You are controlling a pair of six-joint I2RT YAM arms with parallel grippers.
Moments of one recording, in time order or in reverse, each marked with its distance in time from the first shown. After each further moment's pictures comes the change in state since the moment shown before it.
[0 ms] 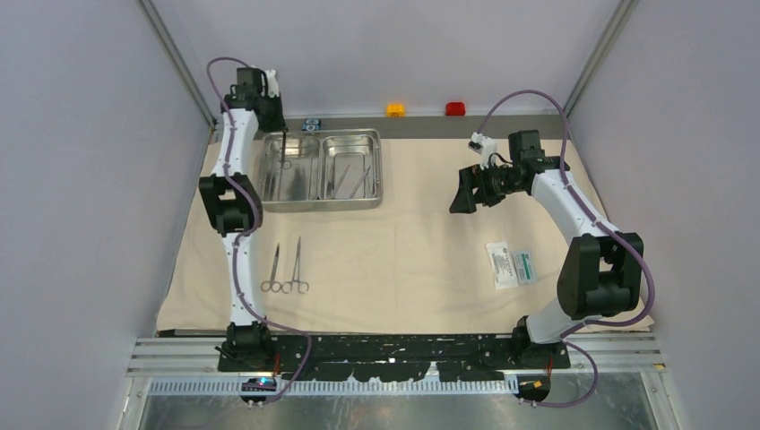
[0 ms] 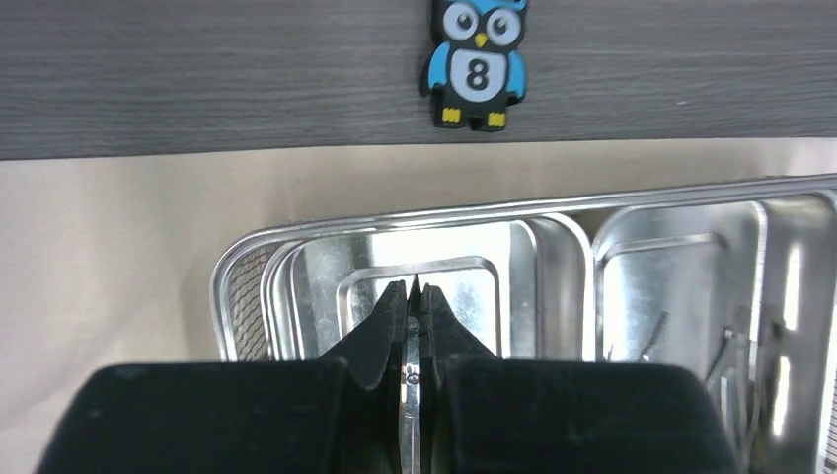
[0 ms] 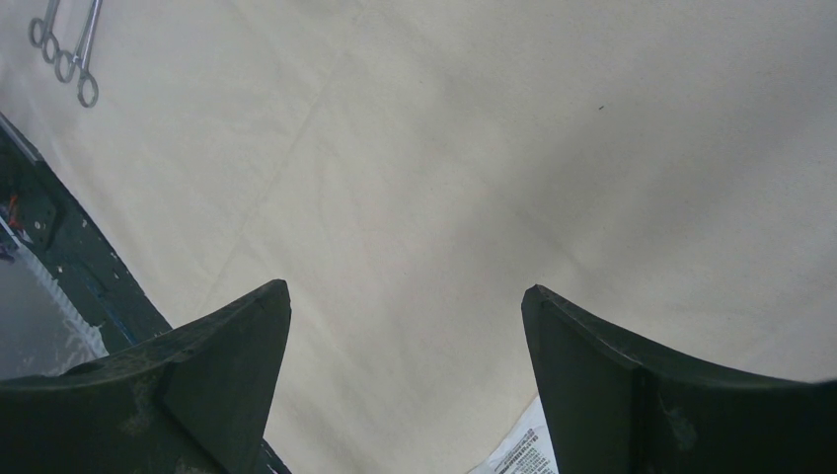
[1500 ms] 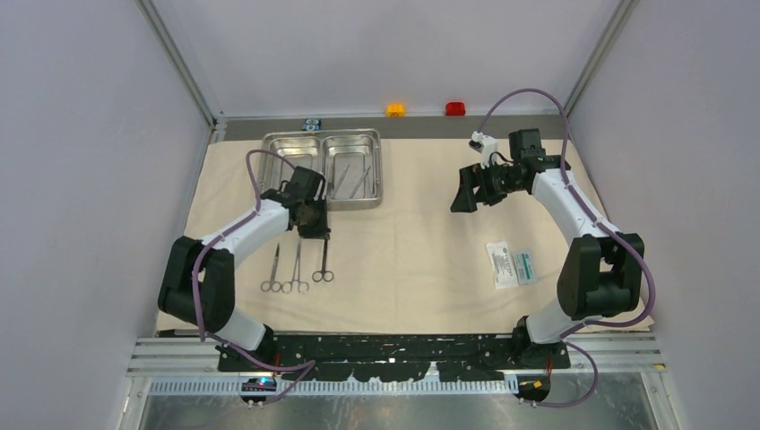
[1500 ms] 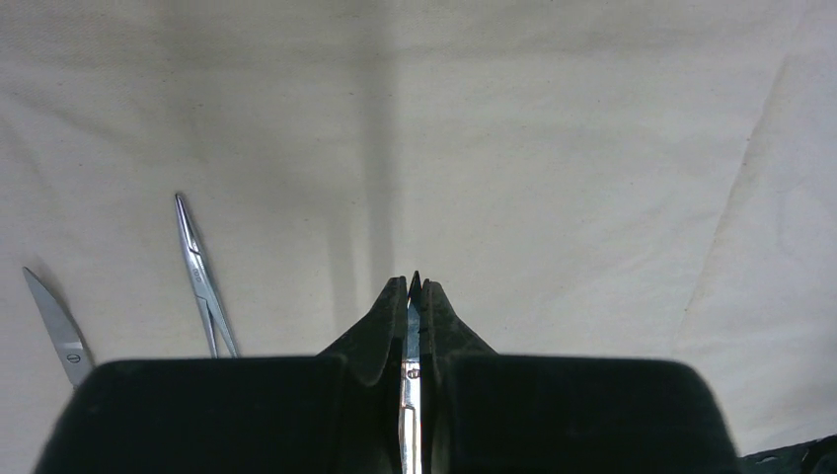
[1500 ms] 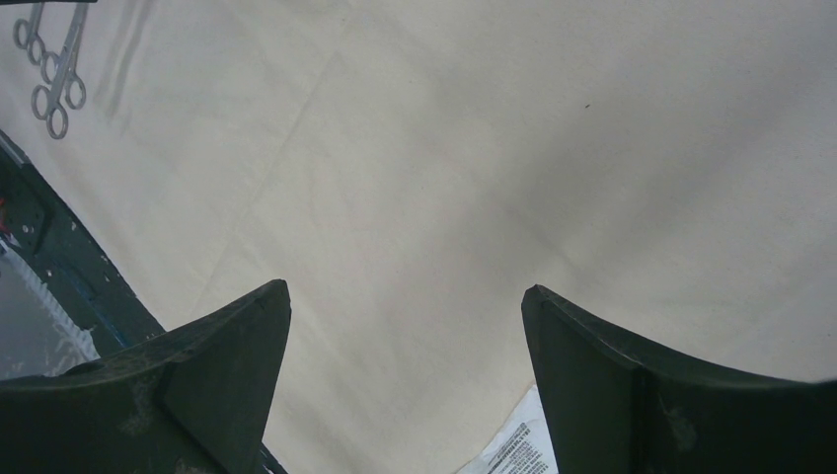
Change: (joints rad) left arm -0.417 -0.999 -1.547 0.299 -0.141 -0.371; right arm 0.000 -0.002 0.011 -0.010 0.022 -0.003
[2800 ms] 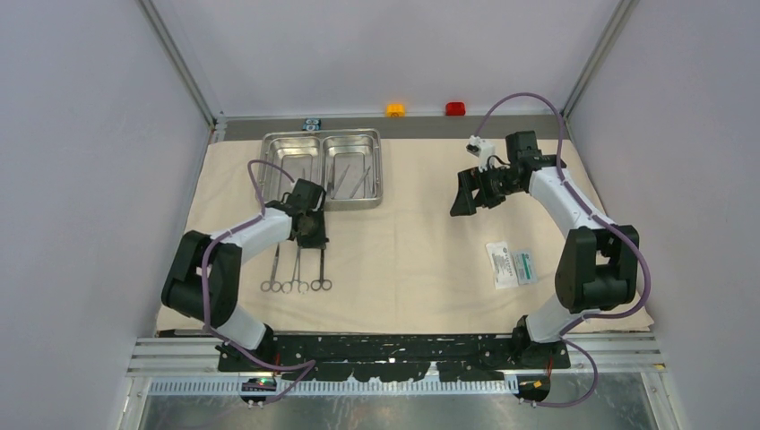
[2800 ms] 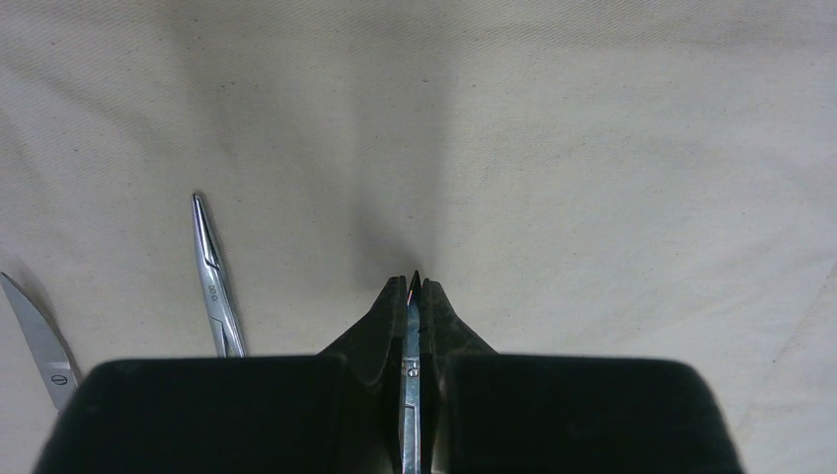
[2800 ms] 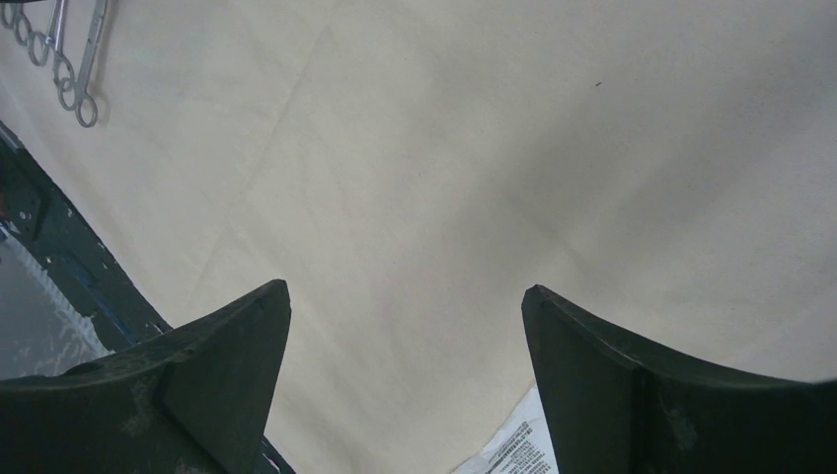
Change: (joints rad) left arm 0.009 0.030 -0.117 0.121 -0.072 -0.024; right arm 0.000 0.040 0.000 -0.016 -0.002 -0.018
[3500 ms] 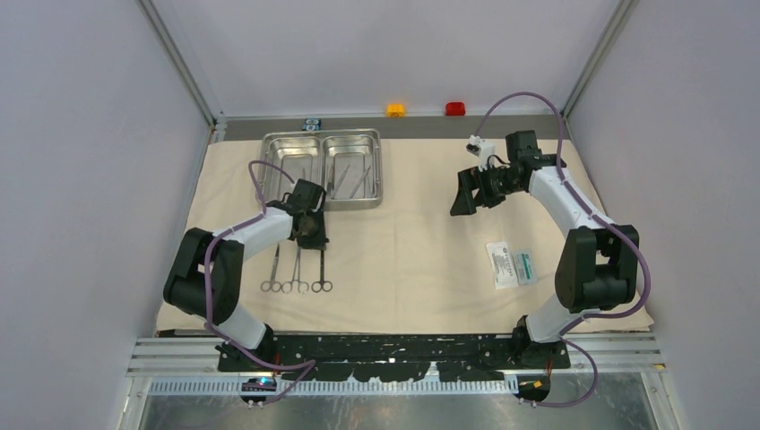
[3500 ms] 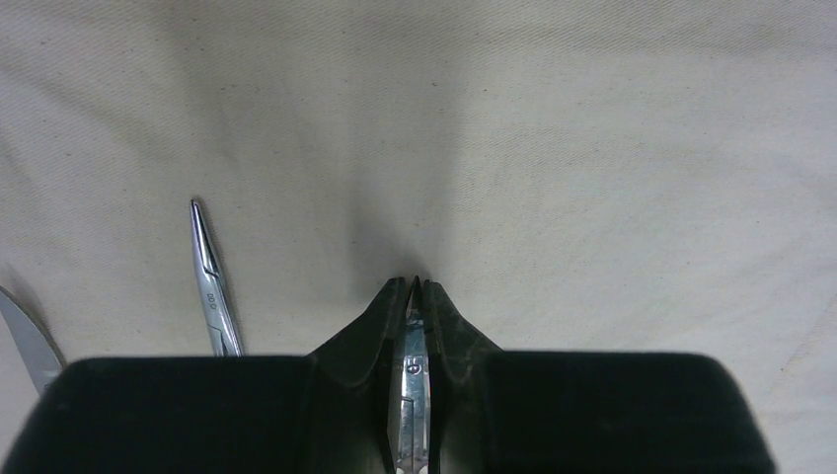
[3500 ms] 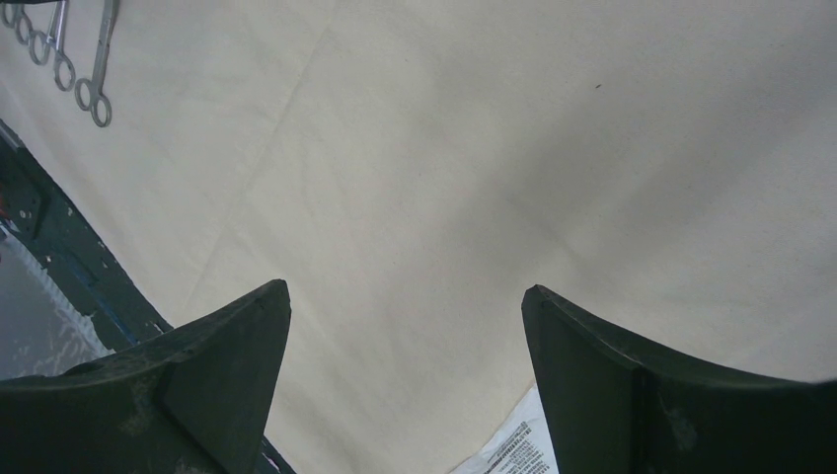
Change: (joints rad) left arm 0.006 0.027 0.000 0.006 0.002 0.001; right arm 0.000 0.006 0.004 -0.008 -0.001 -0.006
